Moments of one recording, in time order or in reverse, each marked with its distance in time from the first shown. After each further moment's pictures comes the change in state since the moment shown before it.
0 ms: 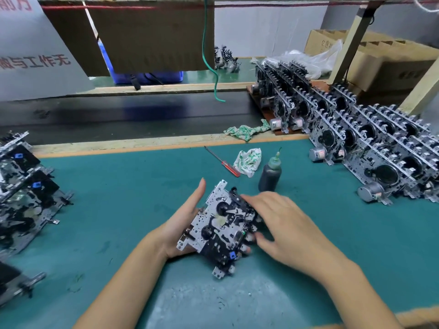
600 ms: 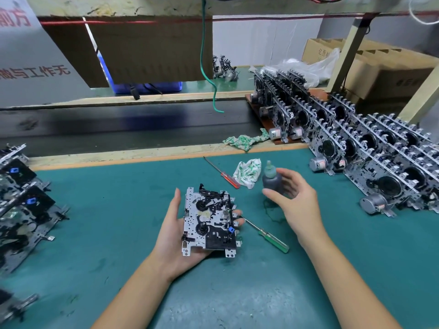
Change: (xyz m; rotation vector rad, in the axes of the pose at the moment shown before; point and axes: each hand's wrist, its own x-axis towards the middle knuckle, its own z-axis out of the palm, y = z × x) left_hand 0.009 -0.007 -0.007 -0.430 0.013 0.209; right_hand 0.045 0.038 0.009 1.039 0.605 0.541
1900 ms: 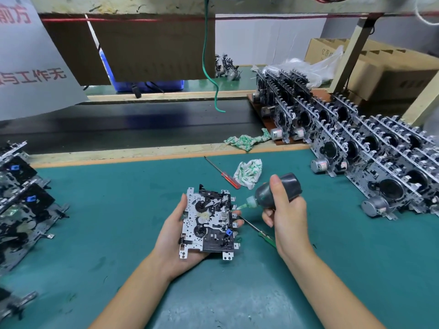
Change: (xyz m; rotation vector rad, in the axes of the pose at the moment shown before) left_hand 0.002 -0.001 0.001 -0.073 0.024 -0.010; right_hand -0.023 -0.016 0.031 0.400 0.139 0.180
